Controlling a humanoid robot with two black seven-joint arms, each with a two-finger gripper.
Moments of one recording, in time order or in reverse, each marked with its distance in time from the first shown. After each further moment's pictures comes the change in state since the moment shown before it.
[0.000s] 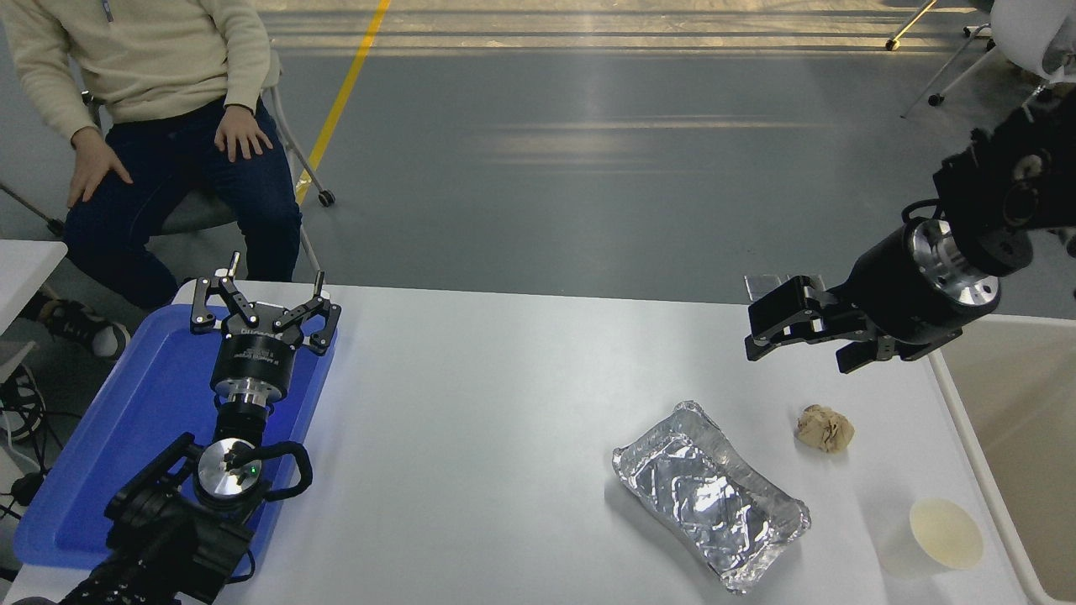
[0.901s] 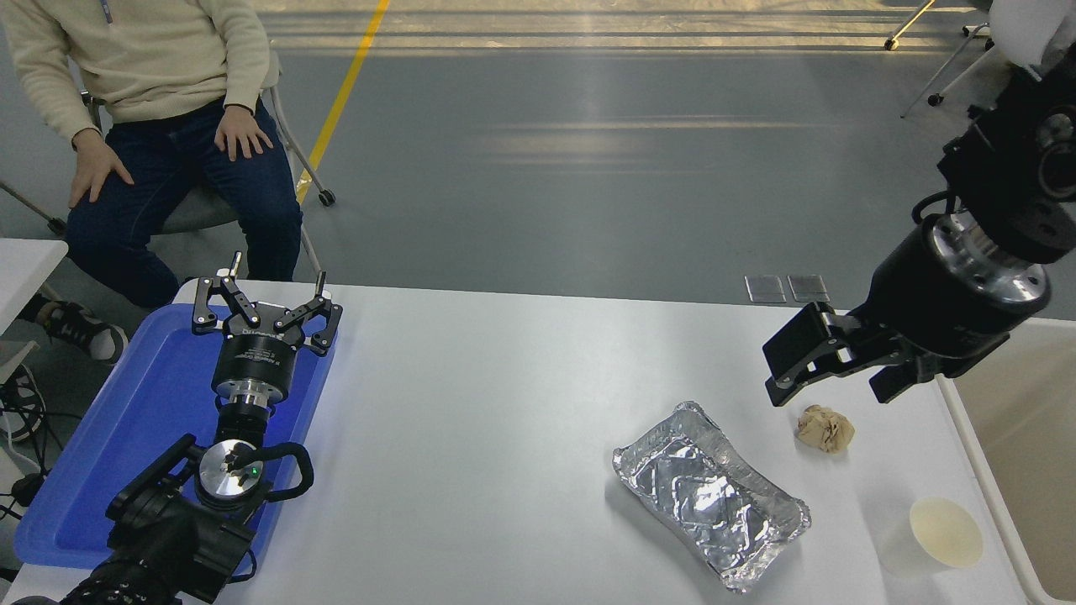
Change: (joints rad) left arm 0.000 -0.002 0.000 0.001 0.000 0.002 -0.001; right arm 0.125 0.012 -0.058 0.068 -0.131 0.129 0.001
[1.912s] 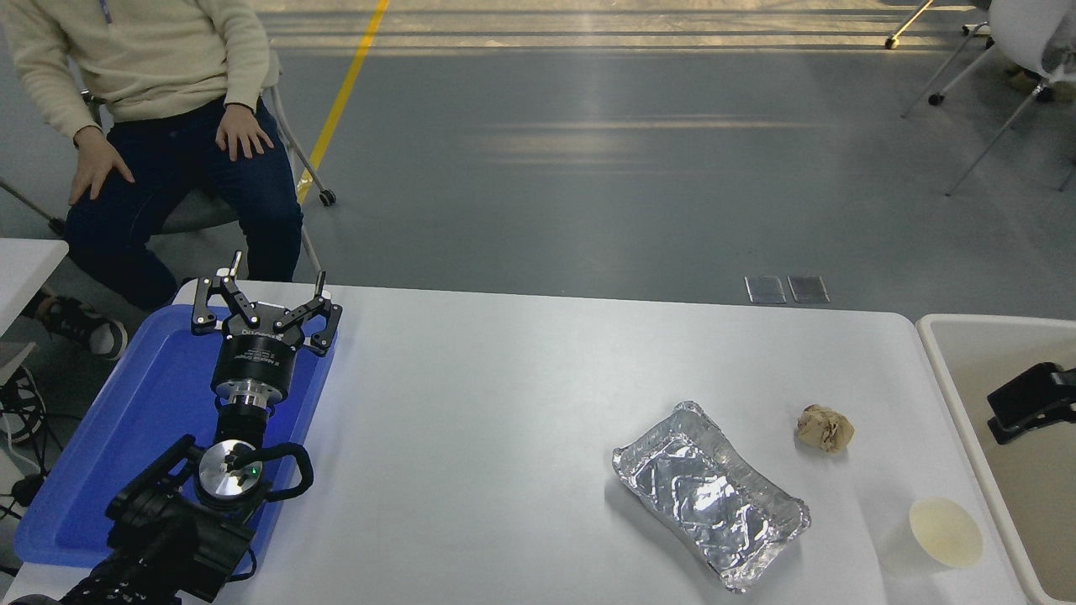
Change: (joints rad) left arm 0.000 0.001 0.000 0.000 0.000 -0.002 0.000; right arm -0.210 -0.401 -0.204 -0.138 -0.513 -0.148 0.007
